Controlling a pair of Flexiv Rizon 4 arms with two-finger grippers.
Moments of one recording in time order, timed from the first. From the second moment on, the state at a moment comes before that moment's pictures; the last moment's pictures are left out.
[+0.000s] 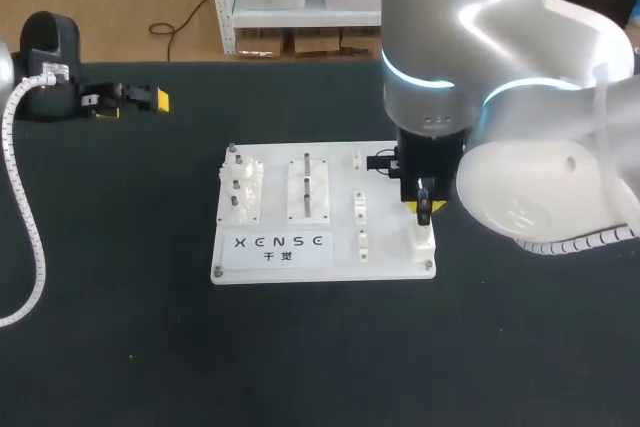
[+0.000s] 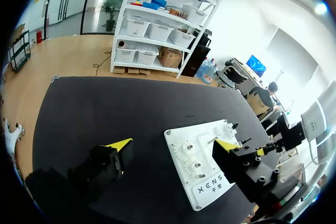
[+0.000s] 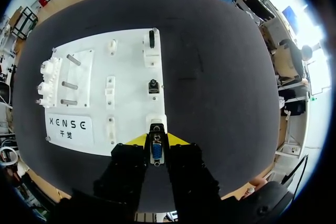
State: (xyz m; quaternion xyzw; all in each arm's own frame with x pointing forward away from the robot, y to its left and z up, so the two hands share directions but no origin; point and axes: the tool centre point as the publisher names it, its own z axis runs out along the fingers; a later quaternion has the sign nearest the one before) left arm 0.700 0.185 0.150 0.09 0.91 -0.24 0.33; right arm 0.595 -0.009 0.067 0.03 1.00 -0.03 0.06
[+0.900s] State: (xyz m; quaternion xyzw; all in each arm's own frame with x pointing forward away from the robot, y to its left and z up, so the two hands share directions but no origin) left arm 0.700 0.185 0.150 0.09 0.91 -0.24 0.33; right arm 0.595 -0.010 0.064 0.03 1.00 -0.03 0.06
